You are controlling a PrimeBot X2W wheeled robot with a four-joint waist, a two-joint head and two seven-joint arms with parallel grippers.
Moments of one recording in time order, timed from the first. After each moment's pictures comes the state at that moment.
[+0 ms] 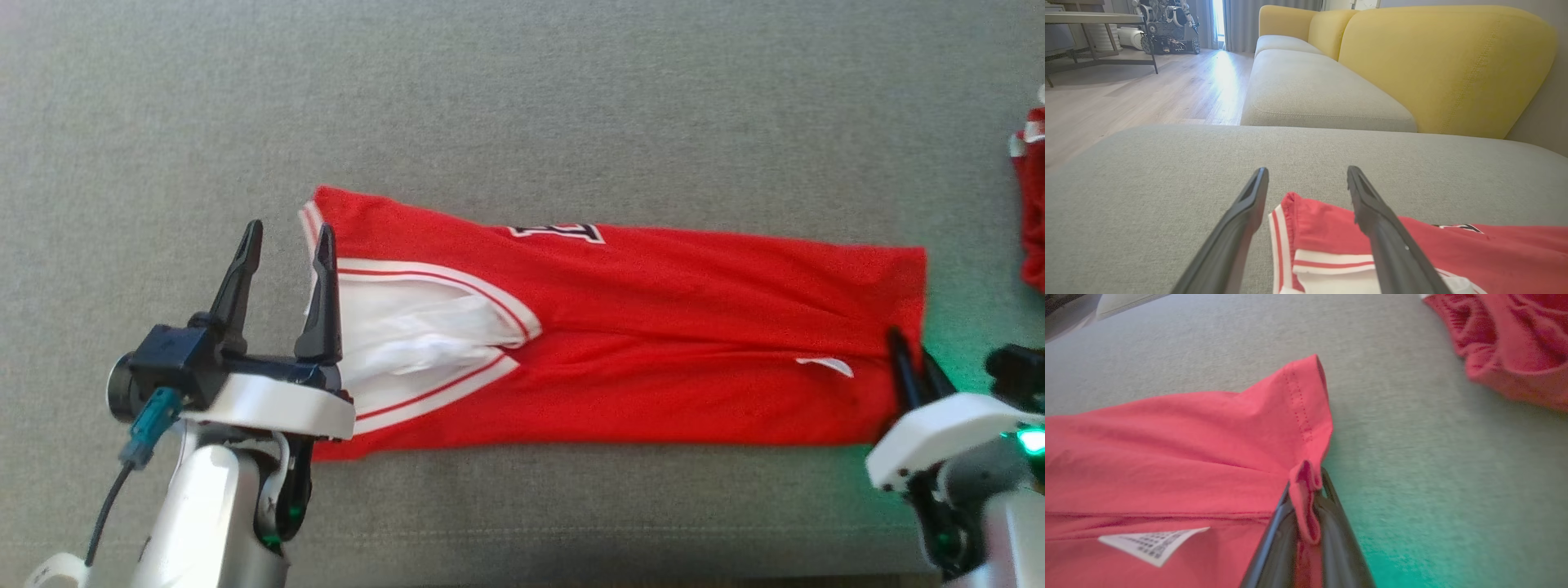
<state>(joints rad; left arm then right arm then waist) -0.19 0.09 -0.18 0.12 -0.21 0.00 -0.25 -0.07 -0.07 -0.16 0.17 0.23 0.13 0.22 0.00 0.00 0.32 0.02</state>
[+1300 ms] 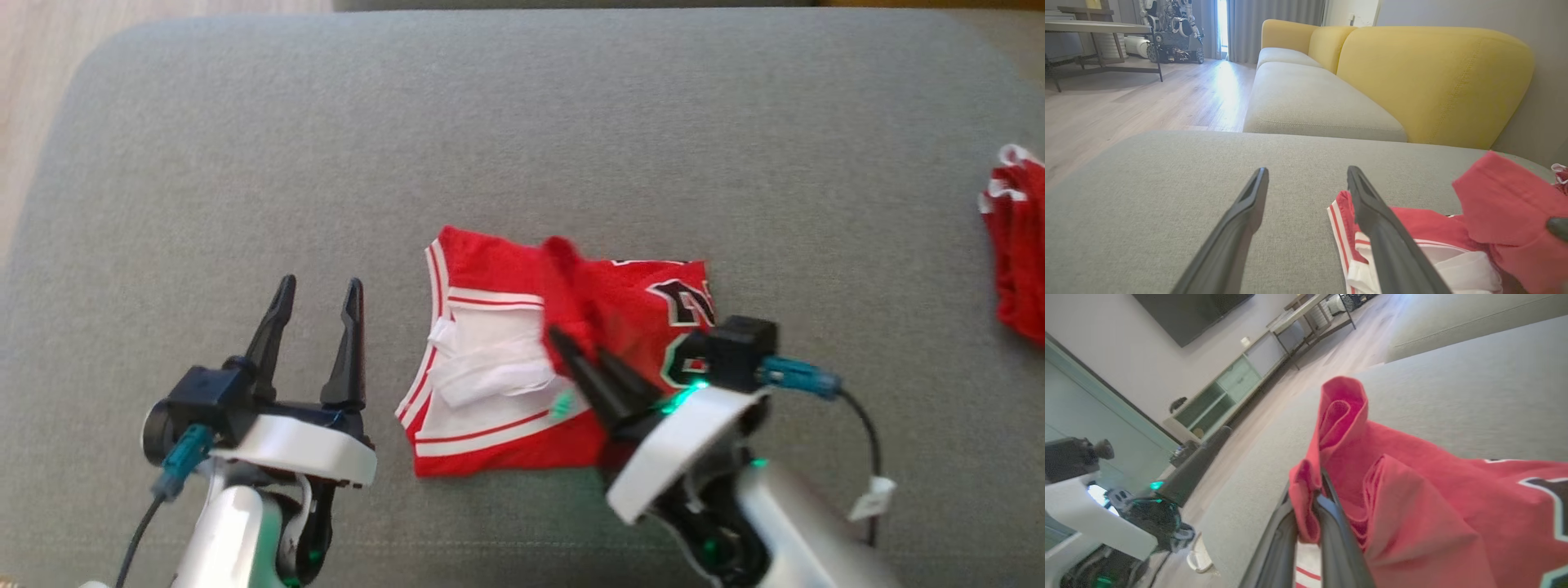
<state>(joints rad) -0.11 0.06 -0.18 0.15 -0.20 -0.03 -0.25 -0.19 -0.07 0.53 0.07 0.61 0.13 0.19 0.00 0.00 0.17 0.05</state>
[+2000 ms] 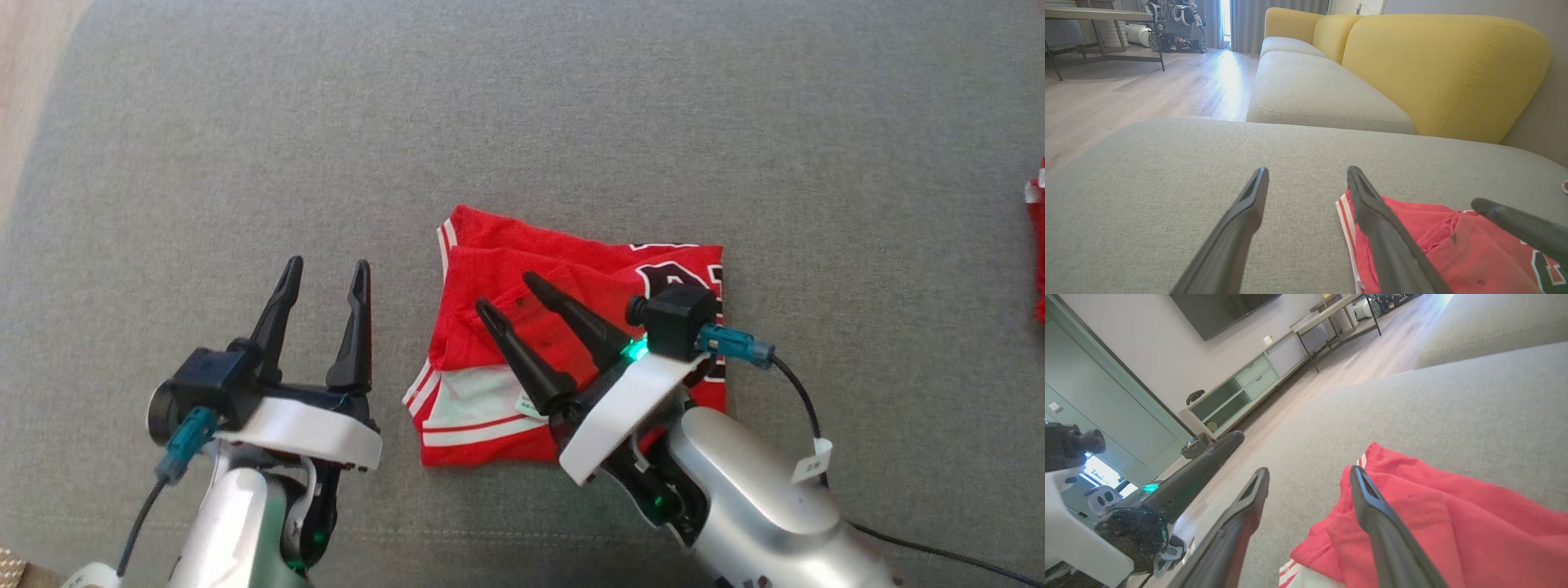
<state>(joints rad) -0.15 0.05 -0.19 0.16 -0.20 -0.04 -0.25 -0.47 -0.07 0.81 0.38 0.71 0.13 -0.11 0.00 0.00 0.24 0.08</state>
